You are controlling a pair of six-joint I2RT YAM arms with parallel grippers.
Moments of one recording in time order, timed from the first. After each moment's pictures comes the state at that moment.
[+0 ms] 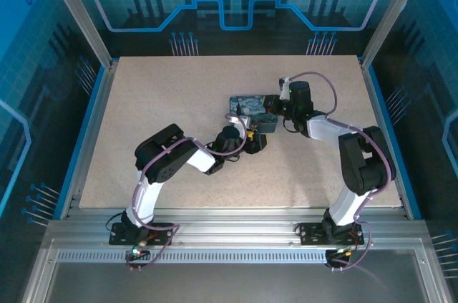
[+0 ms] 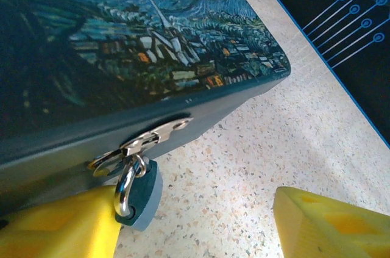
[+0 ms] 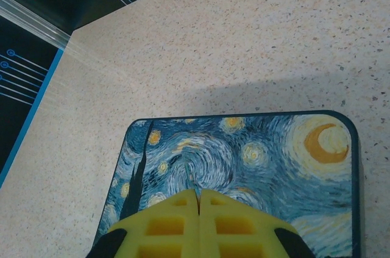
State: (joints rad) left arm -0.75 2.11 0.88 0.90 0.08 -0.64; right arm 0.28 1.71 0.97 0.22 -0.32 0.51
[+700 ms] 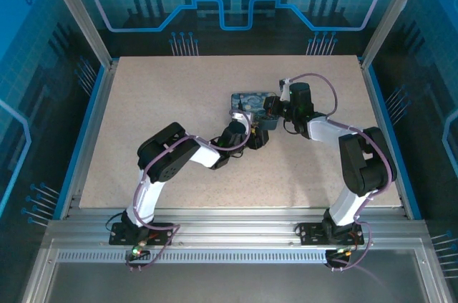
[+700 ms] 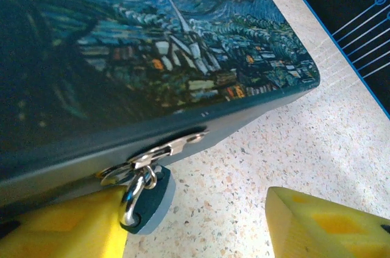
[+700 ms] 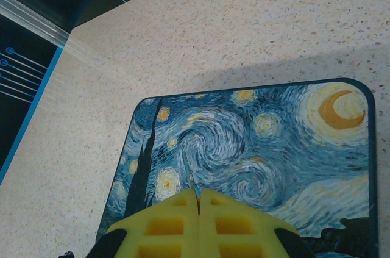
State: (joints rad) left arm -0.75 2.13 0.99 0.76 0.01 -0.64; right arm 0.28 1.71 0.95 0.23 -0.32 0.51
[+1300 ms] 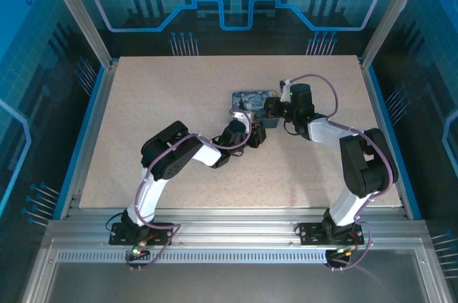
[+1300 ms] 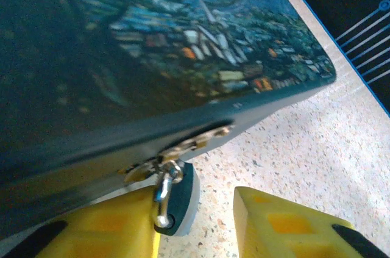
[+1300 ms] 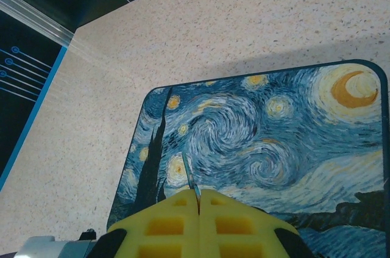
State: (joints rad) left arm -0.74 2.18 1.01 0.79 0.02 -0.64; right arm 0.28 1.69 0.93 0.24 -0.33 0.51
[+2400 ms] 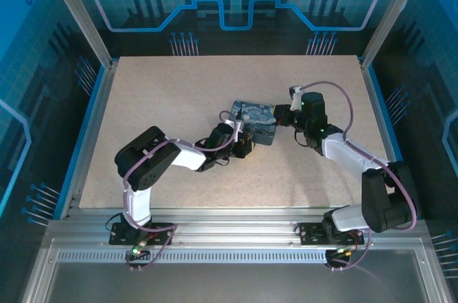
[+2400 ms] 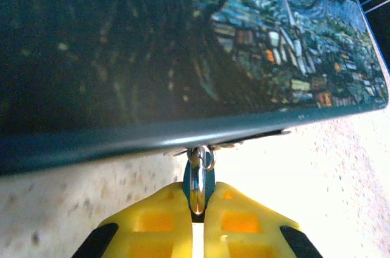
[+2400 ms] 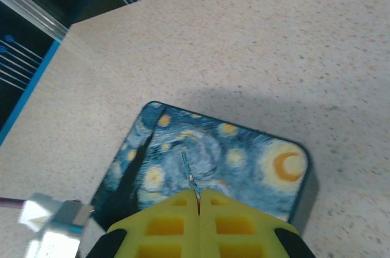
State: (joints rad) left arm -0.71 1.91 0.79 0.54 0.21 -0.68; right arm 0.27 1.38 0.77 0.10 -0.24 0.42
